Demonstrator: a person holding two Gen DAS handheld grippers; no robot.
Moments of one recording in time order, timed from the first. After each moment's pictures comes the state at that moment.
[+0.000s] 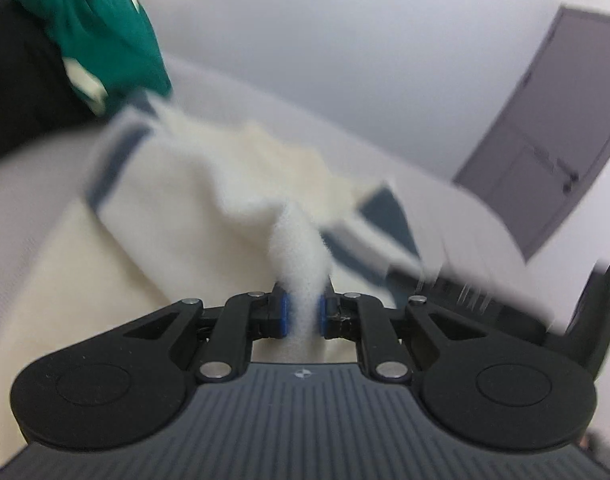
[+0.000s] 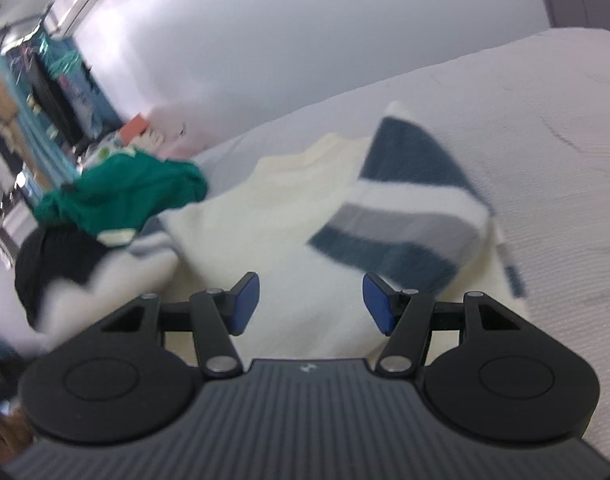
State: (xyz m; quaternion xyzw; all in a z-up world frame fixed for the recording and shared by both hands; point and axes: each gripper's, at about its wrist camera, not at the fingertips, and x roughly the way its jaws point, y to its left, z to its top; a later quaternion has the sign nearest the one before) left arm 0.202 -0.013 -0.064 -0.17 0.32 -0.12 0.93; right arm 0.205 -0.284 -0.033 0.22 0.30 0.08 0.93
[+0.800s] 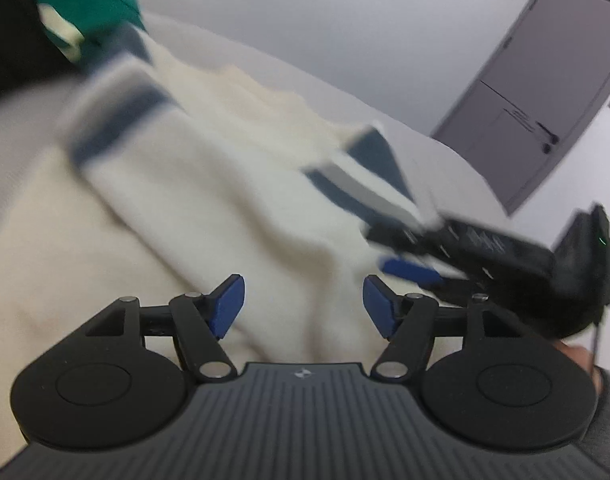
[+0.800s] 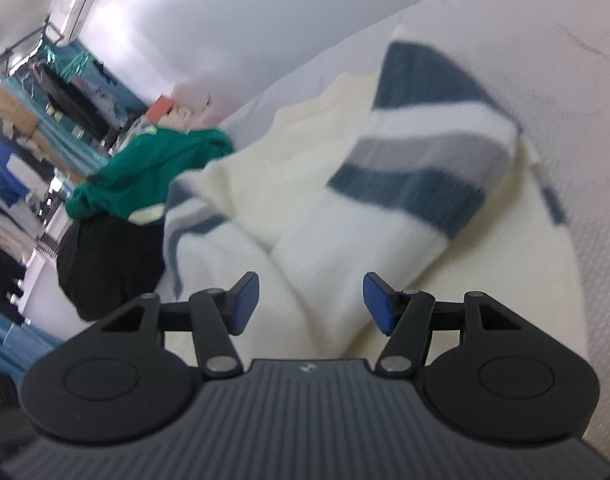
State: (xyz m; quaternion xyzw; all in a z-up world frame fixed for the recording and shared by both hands) left arm 0.208 0.014 -0.099 -0.15 0.34 -0.16 0.91; right arm 0.214 -0.289 -0.067 0.29 0.37 0.16 0.87
